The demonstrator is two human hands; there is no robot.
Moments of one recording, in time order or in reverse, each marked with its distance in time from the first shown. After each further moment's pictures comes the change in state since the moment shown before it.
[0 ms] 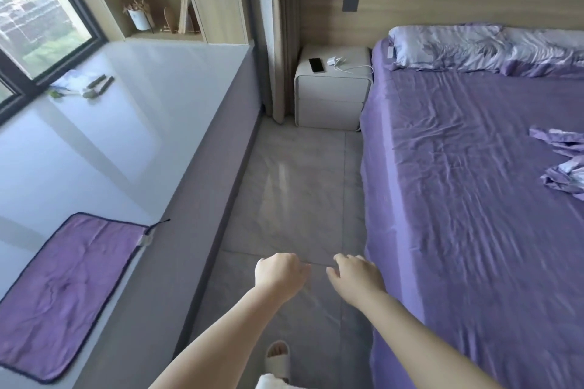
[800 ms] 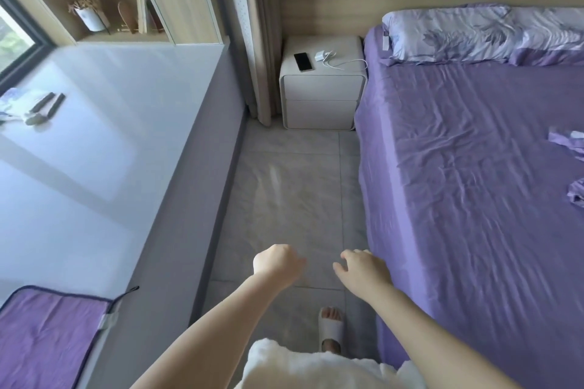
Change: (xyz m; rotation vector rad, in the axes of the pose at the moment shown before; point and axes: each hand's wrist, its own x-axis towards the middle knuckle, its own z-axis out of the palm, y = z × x) left_hand 0.198 0.001 -0.079 -0.084 -0.121 -0.054; right_hand 0.180 0.021 -0.073 0.037 -0.044 0.077
